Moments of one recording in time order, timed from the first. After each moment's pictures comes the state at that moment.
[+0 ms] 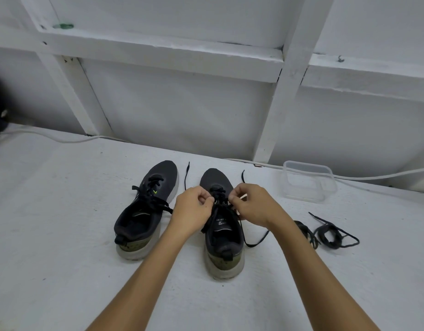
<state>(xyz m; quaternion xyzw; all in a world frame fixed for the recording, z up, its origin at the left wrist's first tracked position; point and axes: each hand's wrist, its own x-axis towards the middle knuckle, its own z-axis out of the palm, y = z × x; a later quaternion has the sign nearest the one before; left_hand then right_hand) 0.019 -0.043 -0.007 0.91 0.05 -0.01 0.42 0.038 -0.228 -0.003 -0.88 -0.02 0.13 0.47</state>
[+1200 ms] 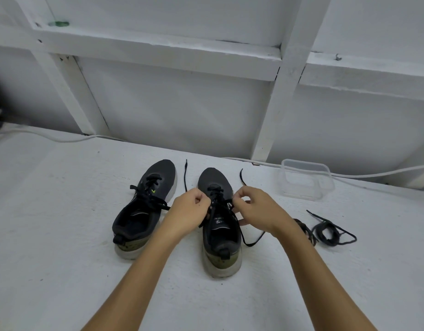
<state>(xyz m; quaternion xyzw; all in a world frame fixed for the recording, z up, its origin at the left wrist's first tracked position) 0.010 -0.034 0.006 0.86 0.07 -0.13 0.48 0.021 -0.235 0.003 -0.85 -0.01 0.17 0.50</state>
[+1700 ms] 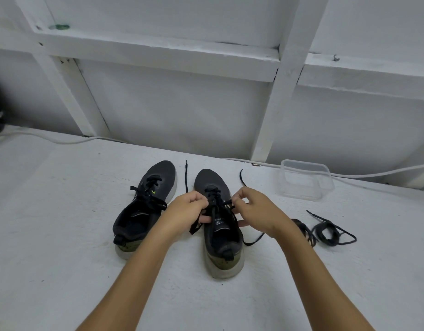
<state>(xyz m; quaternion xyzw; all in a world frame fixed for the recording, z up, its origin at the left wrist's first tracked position) 0.015 -0.029 0.003 0.76 0.14 -0.21 0.60 0.021 -0.233 -0.002 -0.84 0.02 0.19 0.51</state>
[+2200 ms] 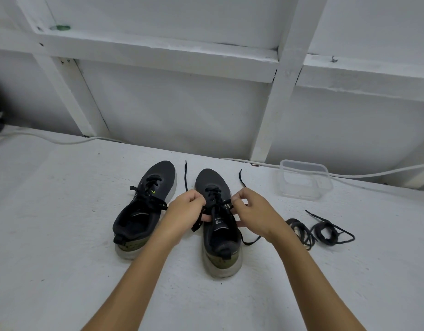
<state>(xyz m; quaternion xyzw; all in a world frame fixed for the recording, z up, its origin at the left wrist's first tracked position) 0.007 -0.034 0.007 0.77 0.14 -0.17 0.60 0.008 -0.227 0.000 -0.83 0.04 0.15 0.54</state>
